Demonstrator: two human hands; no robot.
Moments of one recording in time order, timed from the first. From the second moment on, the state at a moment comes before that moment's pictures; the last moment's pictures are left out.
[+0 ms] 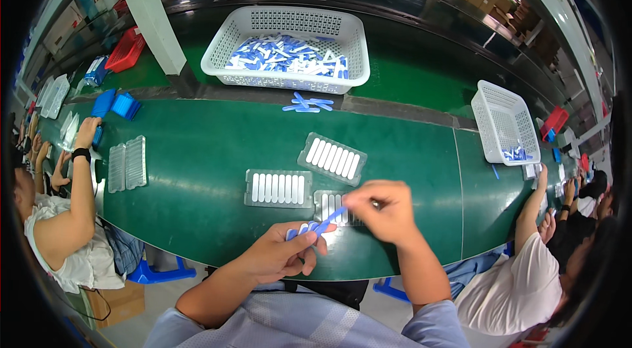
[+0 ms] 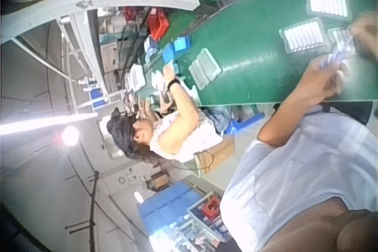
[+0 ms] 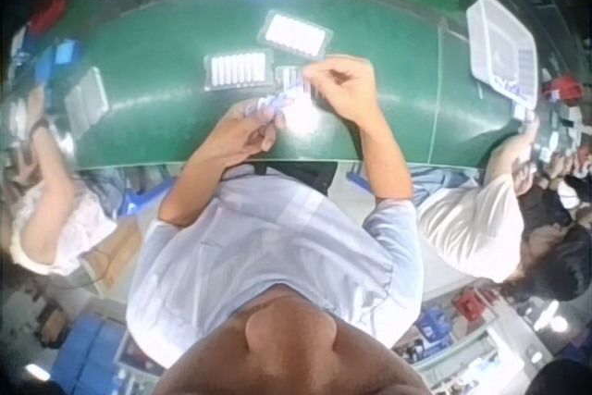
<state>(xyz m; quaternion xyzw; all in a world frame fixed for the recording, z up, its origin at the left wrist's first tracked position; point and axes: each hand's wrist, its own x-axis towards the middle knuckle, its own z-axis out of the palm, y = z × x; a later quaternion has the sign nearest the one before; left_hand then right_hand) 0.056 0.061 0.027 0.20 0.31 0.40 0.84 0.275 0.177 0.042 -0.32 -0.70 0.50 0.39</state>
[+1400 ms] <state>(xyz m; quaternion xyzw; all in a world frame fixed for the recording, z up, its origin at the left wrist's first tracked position) 0.053 0.063 0.022 0.13 0.32 0.42 0.84 0.321 0.186 0.066 -0.39 -0.87 0.28 0.06</state>
